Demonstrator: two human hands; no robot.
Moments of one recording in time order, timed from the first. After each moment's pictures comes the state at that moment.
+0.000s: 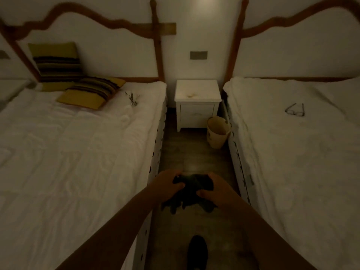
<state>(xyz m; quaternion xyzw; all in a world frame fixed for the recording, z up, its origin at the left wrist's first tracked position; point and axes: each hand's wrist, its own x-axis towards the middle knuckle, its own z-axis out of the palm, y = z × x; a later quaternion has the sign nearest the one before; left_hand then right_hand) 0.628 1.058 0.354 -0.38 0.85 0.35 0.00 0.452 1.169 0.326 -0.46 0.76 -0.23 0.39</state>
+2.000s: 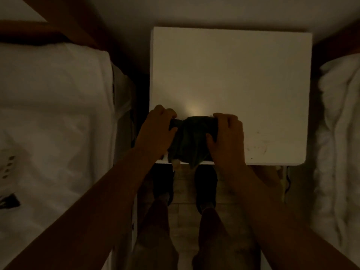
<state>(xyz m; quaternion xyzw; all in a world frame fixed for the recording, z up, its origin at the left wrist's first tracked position) 0.083 0.061 -0.039 -0.44 0.82 0.37 0.05 -0.069 0.187 -0.042 -0.41 0.86 -0.17 0.24</state>
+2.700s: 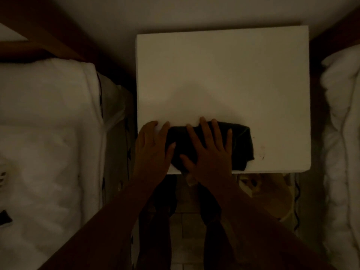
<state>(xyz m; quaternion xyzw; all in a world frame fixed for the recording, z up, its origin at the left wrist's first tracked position) 0.084 0.109 -0.068 -0.44 0.87 0.21 0.03 -0.061 0.212 -0.104 -0.56 0.82 -0.08 0.09</state>
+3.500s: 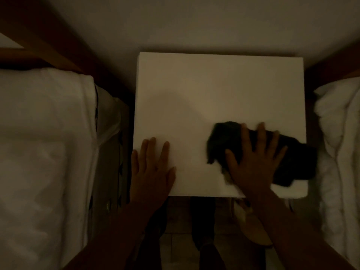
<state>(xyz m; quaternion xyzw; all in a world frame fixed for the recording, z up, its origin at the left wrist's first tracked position) 0.086 0.126 -0.096 -0.45 0.88 0.11 0.09 -0.161 0.225 -0.099 -0.41 0.91 0.01 0.09</state>
